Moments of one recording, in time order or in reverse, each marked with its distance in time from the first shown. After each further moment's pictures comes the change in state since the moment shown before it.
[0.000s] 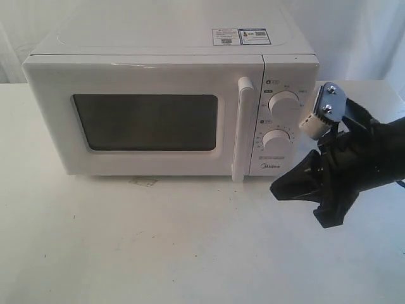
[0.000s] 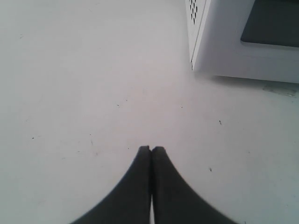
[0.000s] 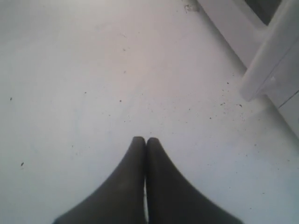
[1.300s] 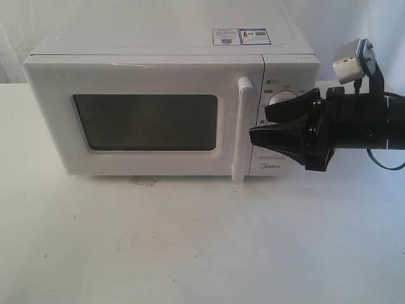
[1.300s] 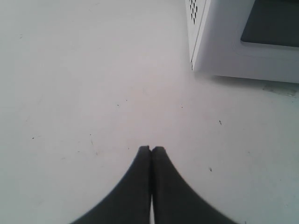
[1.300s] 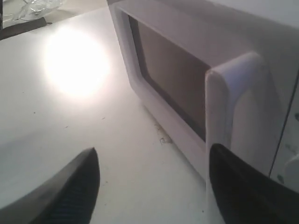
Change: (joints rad) left arm 0.000 0.000 0.000 0.000 0.000 0.000; right arm -0.093 0.109 0.000 0.562 0.120 -0.479
